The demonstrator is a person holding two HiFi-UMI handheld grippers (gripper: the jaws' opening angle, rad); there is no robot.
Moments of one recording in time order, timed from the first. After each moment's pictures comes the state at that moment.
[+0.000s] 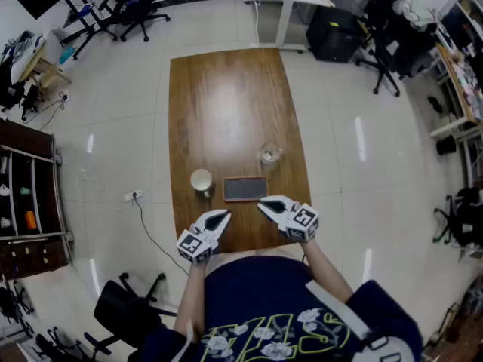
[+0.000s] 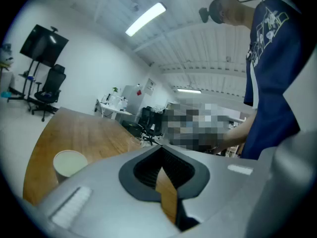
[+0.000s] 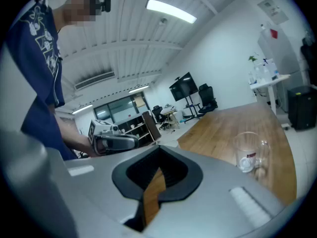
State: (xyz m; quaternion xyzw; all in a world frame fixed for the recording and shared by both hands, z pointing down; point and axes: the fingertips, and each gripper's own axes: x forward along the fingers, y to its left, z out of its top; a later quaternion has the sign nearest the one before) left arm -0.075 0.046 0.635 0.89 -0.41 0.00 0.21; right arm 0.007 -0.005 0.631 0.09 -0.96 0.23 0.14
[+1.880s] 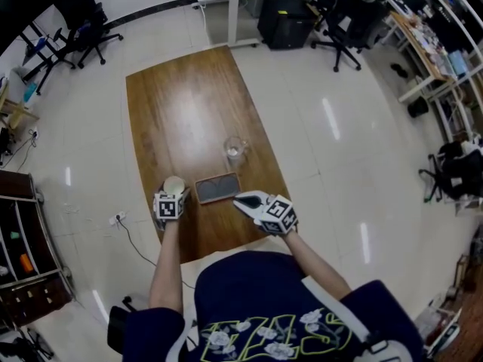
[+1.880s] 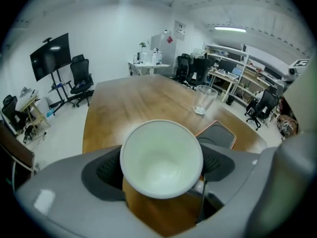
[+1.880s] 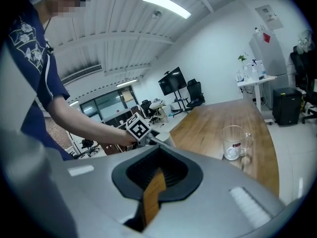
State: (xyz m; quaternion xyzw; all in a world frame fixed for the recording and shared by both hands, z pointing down) left arm -0.206 -0.055 0.781 0.71 -0.53 0.34 0.31; right arm 0.012 0.005 0.633 0.15 -0.94 0.24 0.17
